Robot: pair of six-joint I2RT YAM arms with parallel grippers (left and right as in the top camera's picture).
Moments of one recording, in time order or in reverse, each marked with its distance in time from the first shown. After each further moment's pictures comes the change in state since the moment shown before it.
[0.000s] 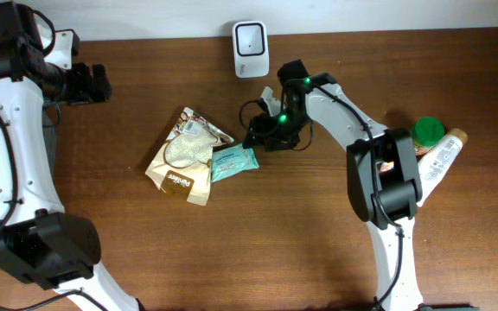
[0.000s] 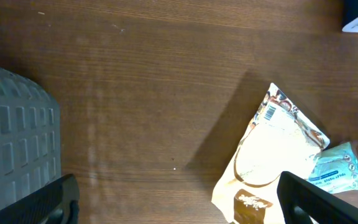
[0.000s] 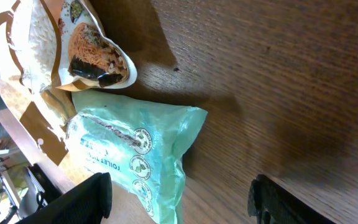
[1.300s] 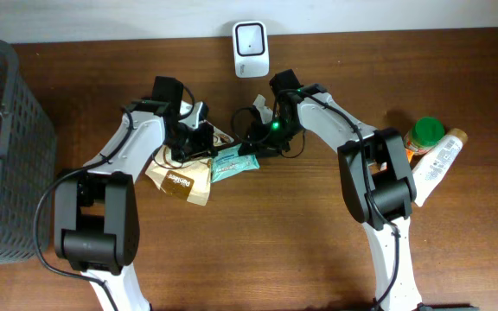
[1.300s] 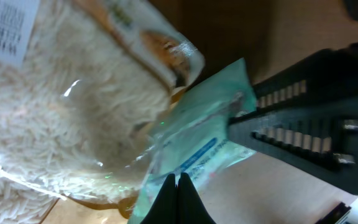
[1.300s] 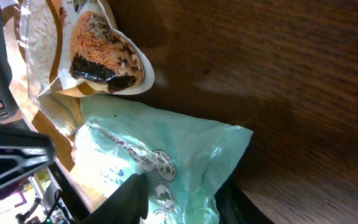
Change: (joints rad) left arm -0.401 0.048 -0.713 0.521 0.370 -0.356; right arm 0.035 0.013 -0.074 0.122 -0.082 0.068
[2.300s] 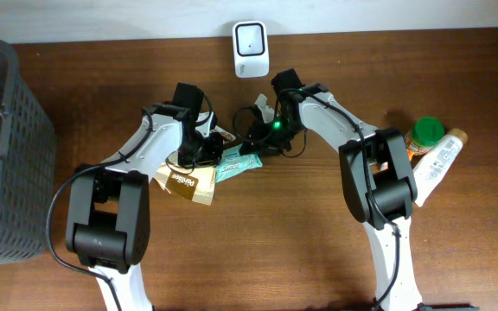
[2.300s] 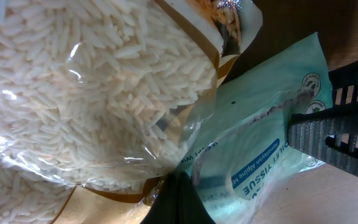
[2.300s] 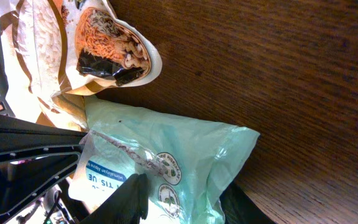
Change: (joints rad) left arm -0.086 0.029 -0.009 -0.011 -0.192 -0.031; right arm -0.007 0.000 0.000 0.000 0.001 0.000
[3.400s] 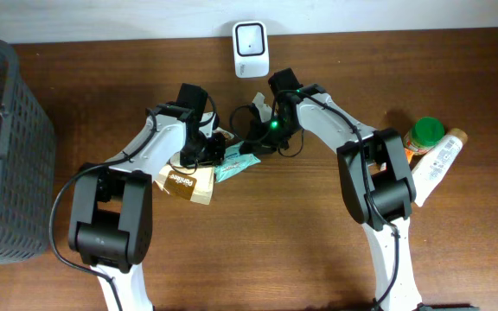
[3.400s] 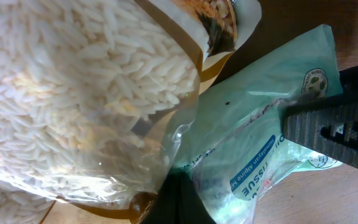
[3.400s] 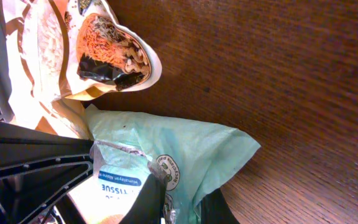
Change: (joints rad) left arm -0.018 0.010 0.000 0.016 -0.026 -0.012; right arm 0.016 0.000 -0.004 0.041 0.015 0.014
